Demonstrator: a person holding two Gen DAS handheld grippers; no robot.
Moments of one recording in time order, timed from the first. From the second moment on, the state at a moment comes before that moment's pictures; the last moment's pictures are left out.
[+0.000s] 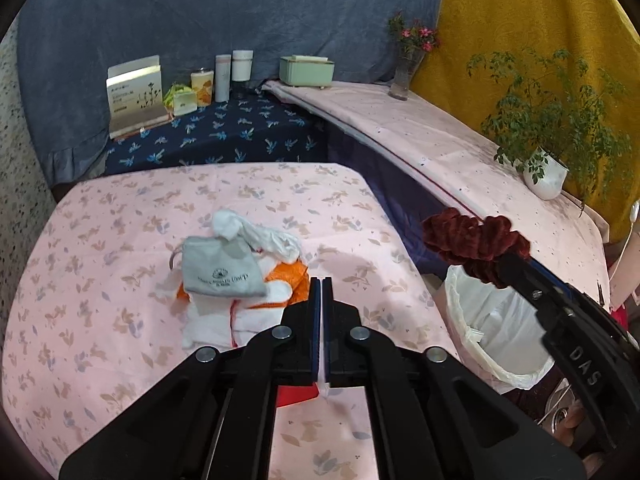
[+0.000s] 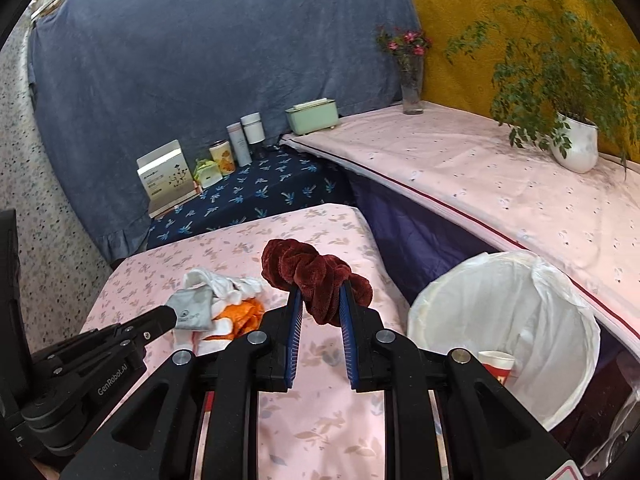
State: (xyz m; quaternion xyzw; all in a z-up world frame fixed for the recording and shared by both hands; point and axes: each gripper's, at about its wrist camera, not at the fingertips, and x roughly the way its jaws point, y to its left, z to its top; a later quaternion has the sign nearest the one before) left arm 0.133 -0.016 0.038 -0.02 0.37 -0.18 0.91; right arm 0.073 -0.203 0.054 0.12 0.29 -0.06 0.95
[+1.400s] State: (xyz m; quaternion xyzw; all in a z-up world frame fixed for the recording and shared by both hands) left arm 0.131 -0.025 -0.060 0.01 0.47 -0.14 0.87; right arm 0.064 -0.212 0.011 0.15 0.33 -0.07 0.93
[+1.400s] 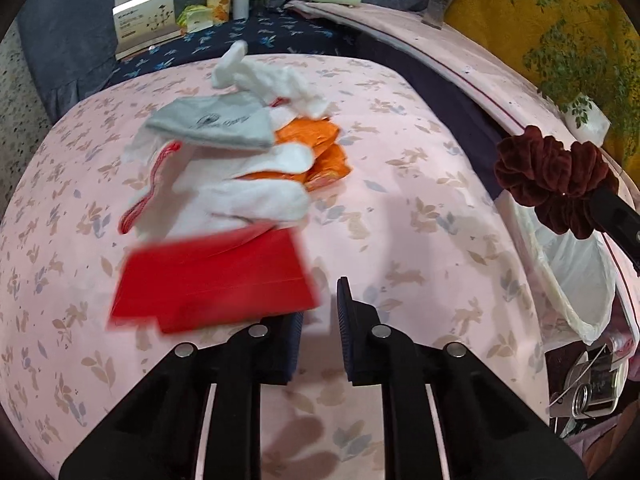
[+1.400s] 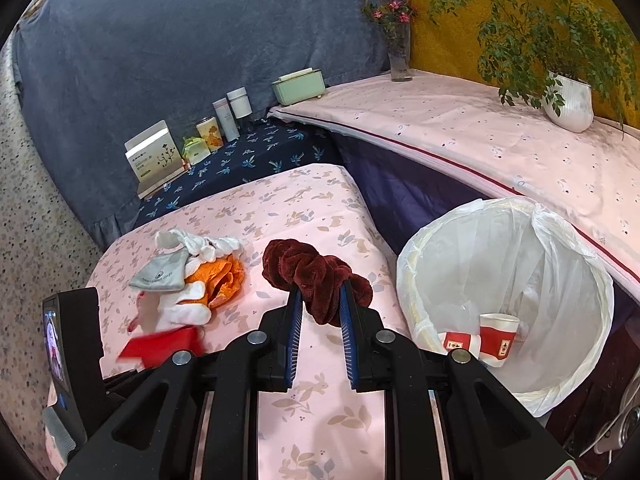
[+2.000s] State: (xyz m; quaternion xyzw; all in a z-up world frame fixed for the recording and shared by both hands) left arm 0.091 0.019 -0.033 0.04 0.41 -0.12 0.90; right arm 0.048 -0.227 0.009 0.16 0.32 -0.08 0.93
